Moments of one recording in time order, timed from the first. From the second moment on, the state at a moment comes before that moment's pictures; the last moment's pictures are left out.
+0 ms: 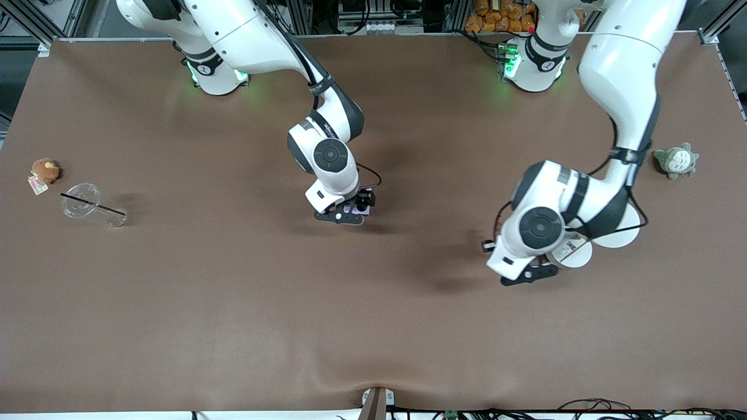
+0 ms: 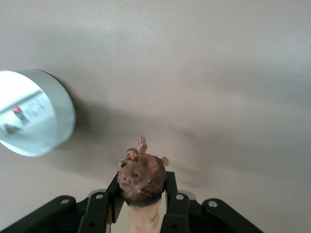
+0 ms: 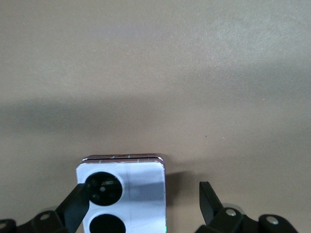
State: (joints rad) left arm -0.09 0.65 -0.30 -1.54 0.30 1.93 -0.65; right arm 0.74 0.67 -0.01 -1.73 0.10 2.36 0.78
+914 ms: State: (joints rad) left arm 0.00 0.67 -0.30 -1.58 0.36 2.03 -0.38; right arm 0.77 0.69 -0.01 -1.71 0.09 2.41 0.79
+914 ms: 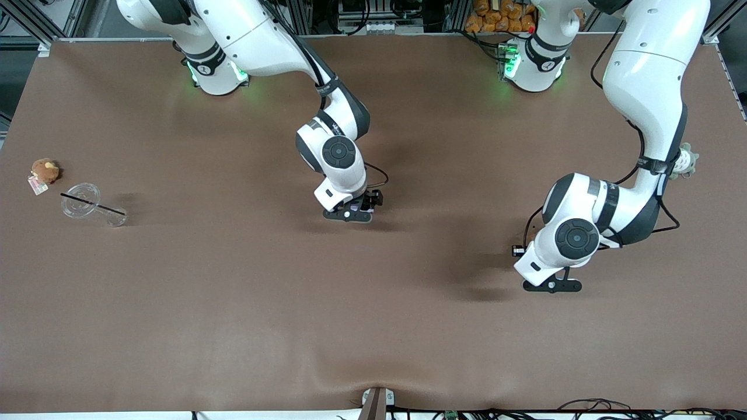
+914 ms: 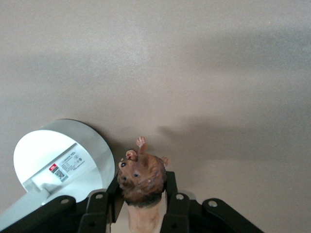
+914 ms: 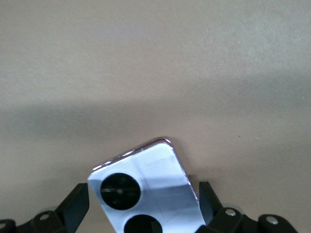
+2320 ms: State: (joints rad) left arm 0.03 0.71 -0.30 -1.61 0.42 2.08 -0.37; right arm 0.80 0.73 -0.01 -1.68 0.02 2.41 0.55
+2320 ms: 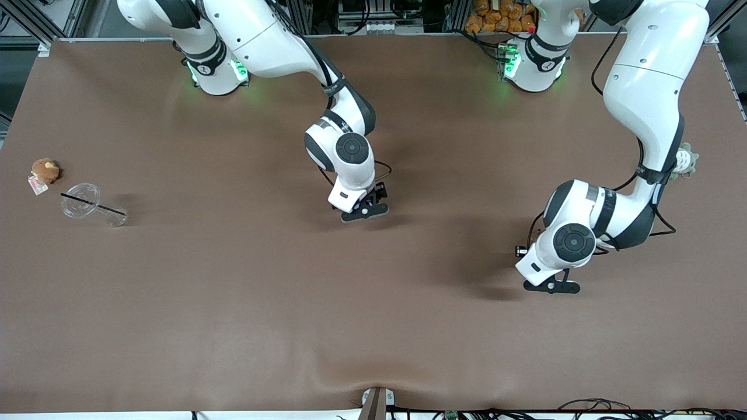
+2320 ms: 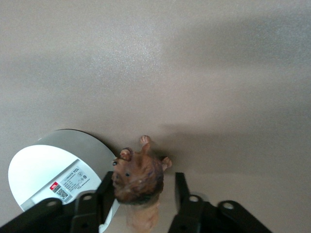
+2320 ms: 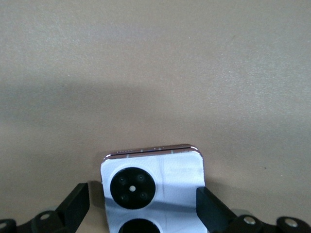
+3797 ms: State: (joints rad) left arm 0.02 0.57 -0.38 -1.55 0.38 1.89 -0.37; right arm 0.81 0.73 -0.01 -1.65 -0.07 2.37 0.58
